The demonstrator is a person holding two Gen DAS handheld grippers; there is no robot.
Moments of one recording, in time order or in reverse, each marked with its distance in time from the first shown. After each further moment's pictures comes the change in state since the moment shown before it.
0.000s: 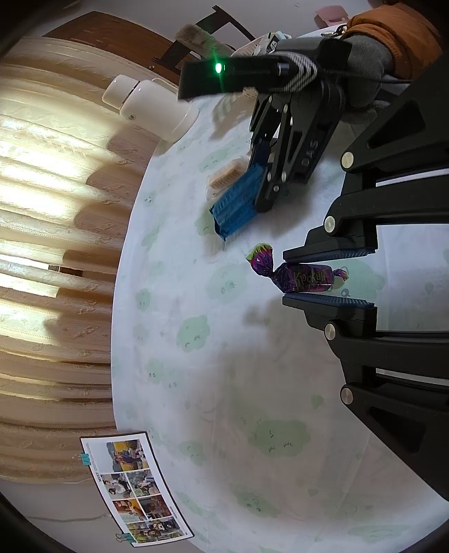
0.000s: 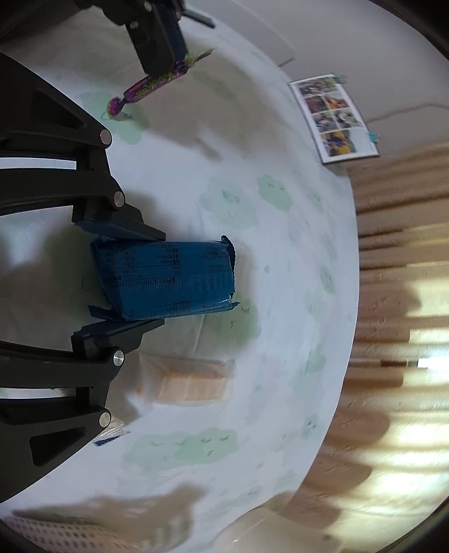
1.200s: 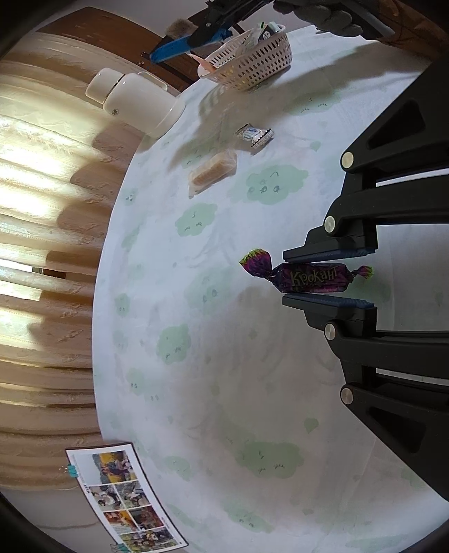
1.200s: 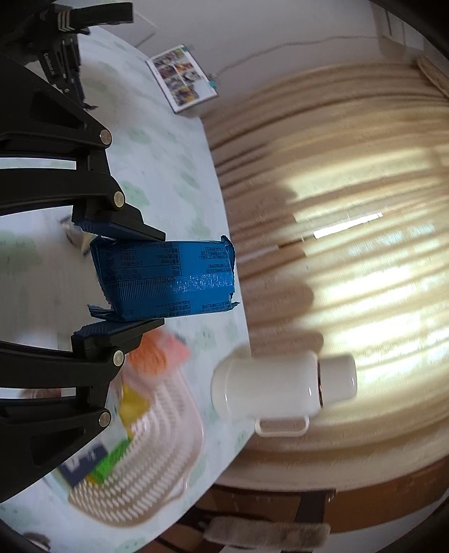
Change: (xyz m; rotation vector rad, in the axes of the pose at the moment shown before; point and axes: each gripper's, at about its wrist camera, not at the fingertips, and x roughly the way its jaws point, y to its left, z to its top) left arm 0.027 -0.005 -0.002 0.004 0.066 0.002; right arm -0.162 -0.126 -0.033 0.362 -0.435 -0.215
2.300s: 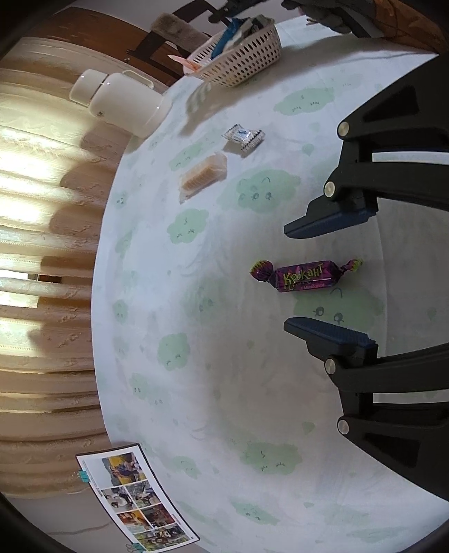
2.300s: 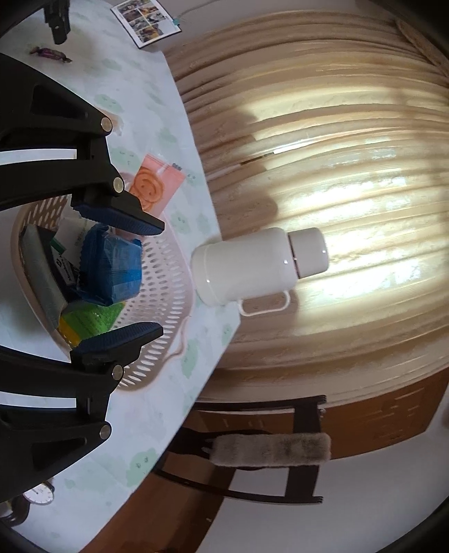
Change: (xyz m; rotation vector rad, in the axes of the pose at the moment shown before) left arm 0.002 -0.021 -0.003 0.057 0.023 0.057; right arm -0.037 -0.076 -0.023 0.070 -0.163 -0.277
